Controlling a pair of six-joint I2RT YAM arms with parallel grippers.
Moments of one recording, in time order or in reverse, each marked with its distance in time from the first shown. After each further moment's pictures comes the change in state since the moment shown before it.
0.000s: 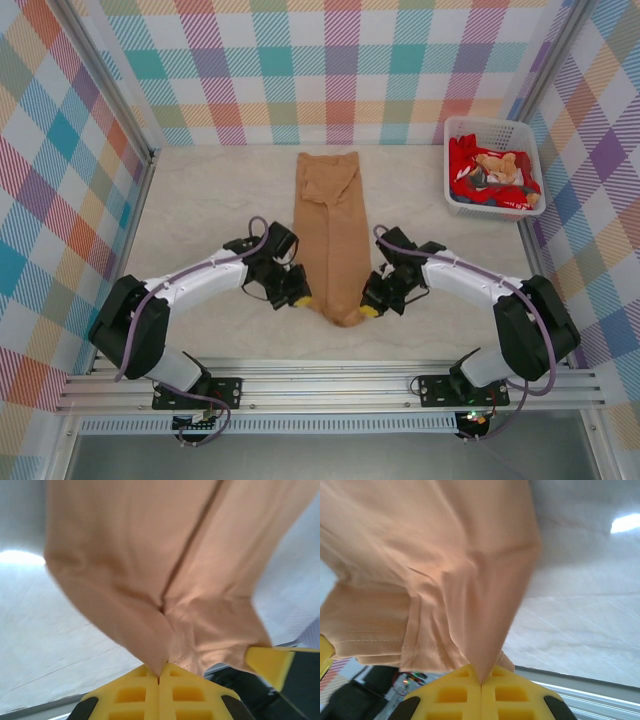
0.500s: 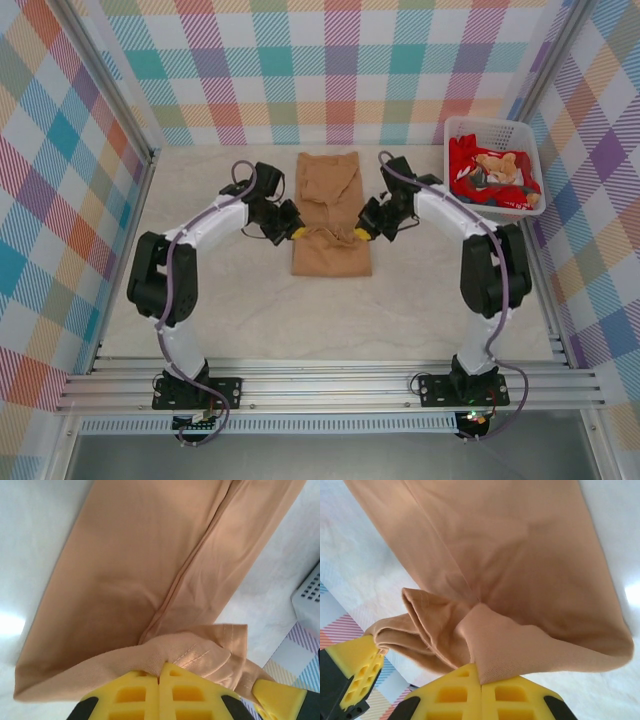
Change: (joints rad) left arm 0.248 0.357 0.472 -0.005 -0.048 0.036; right arm -0.201 0.438 0.647 -0.086 0.034 -0.107
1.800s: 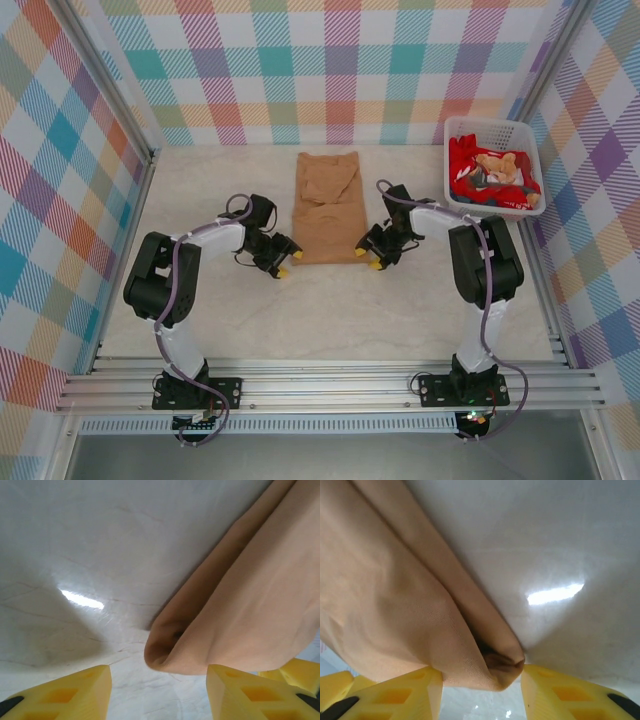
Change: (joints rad) left arm 0.018 -0.041 -0.326 0.132 0.059 -0.071; right arm -0.021 0.059 -0.250 0.168 0.007 -0.026
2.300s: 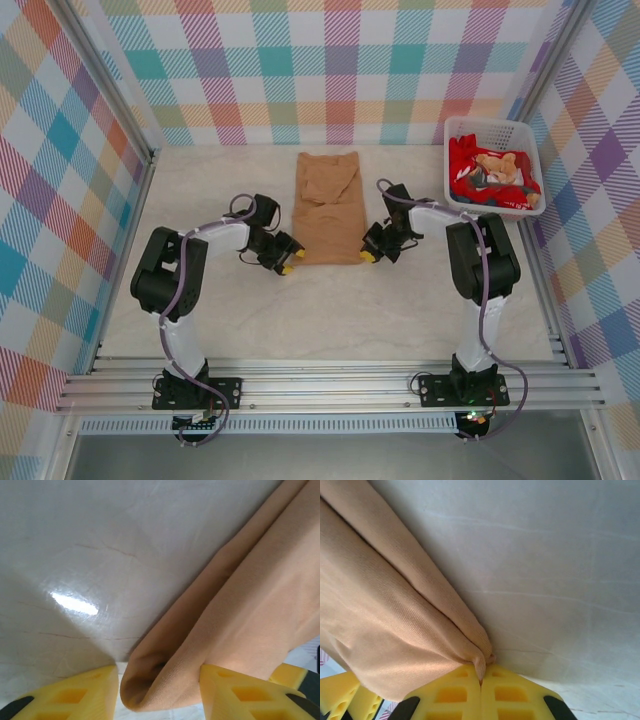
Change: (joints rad) left arm -0.014 0.058 0.020 0.060 0.001 -0.036; right arm -0.006 0.025 0.005 0.039 -0.001 0.024
